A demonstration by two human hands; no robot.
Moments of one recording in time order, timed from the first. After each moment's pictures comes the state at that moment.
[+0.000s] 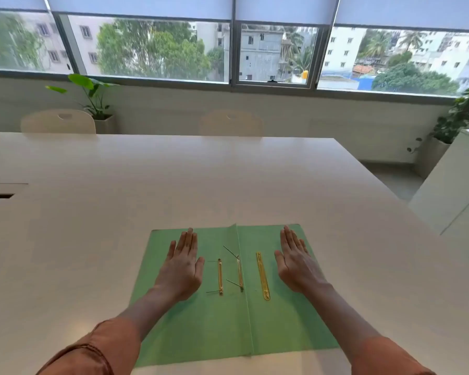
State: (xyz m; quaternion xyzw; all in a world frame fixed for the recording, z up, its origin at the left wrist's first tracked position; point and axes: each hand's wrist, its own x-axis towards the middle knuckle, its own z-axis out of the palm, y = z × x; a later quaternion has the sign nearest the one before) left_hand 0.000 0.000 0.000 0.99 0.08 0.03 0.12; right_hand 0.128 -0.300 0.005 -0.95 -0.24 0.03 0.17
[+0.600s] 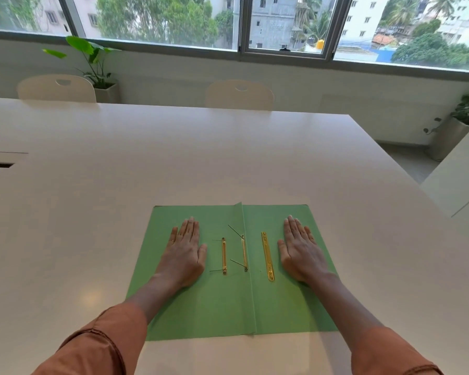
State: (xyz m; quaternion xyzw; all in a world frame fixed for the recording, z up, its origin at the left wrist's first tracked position) left_hand -0.007 0.000 -0.031 0.99 0.10 0.02 0.12; right_hand 0.129 -0.300 -0.019 -0.96 -0.25 0.05 0.09
